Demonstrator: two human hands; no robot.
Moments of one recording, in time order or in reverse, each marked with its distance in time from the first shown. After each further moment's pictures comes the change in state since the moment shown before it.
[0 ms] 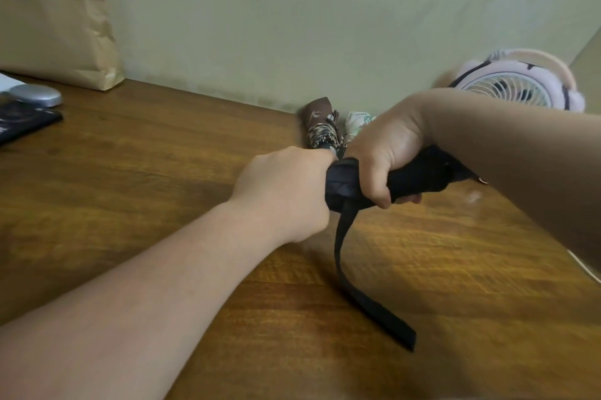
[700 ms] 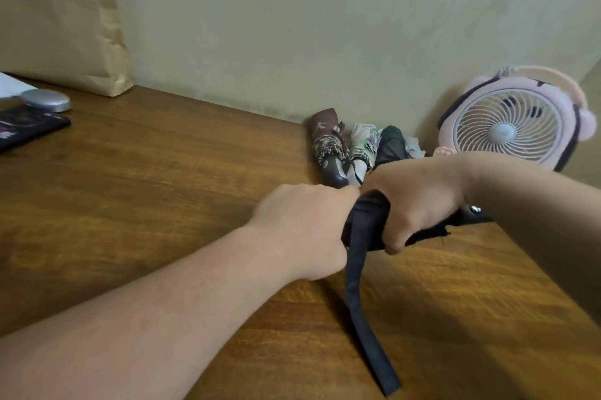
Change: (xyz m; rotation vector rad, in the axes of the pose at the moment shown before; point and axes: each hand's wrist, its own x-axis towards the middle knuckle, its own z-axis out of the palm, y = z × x) left_hand -0.007 0.007 0.013 -0.064 -0.077 0.174; right_hand 0.000 0.028 0.037 -0.130 0.430 -0.199
